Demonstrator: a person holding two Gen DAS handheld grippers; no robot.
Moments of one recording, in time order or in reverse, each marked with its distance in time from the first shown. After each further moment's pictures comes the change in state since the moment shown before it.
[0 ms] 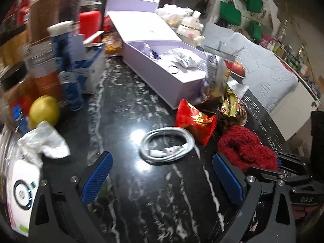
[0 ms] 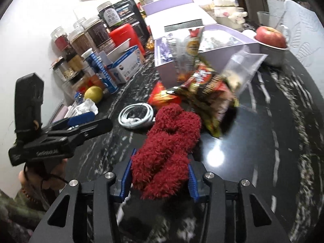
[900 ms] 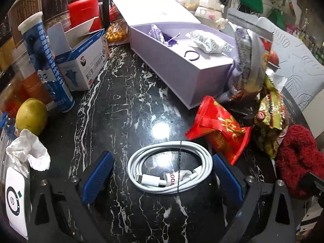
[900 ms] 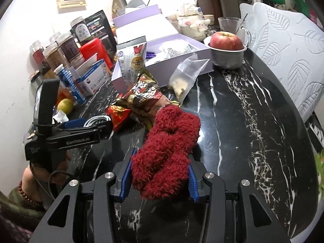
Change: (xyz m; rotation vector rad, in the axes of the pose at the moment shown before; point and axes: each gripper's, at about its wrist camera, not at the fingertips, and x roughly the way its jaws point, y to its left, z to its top) left arm 0.061 -0.016 0.012 -0.014 0.050 0.207; right arm -0.028 -0.043 -0.003 0.053 -0.069 -0.168
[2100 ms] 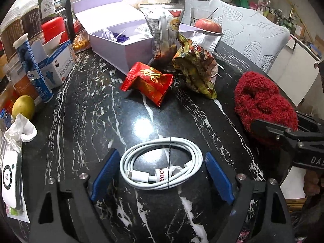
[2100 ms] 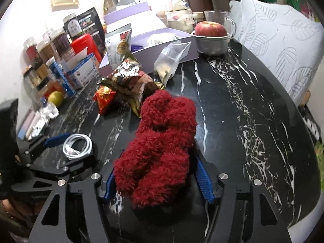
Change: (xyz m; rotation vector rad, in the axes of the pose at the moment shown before) left arm -0.051 -0.051 -0.065 0.191 0.000 -0.119; right arm 0.000 -0.008 -0.032 0.010 -0.002 -0.074
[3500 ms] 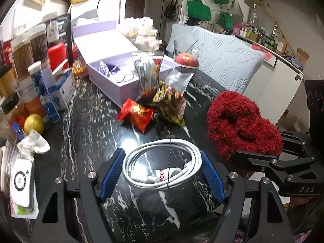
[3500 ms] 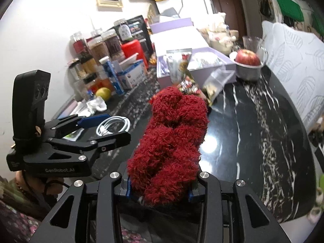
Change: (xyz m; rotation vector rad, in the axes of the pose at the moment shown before) left arm -0.077 -0.008 0.009 0.004 -0.160 -0.116; right arm -0.068 0.049 -0.006 -0.146 -0.070 0.204
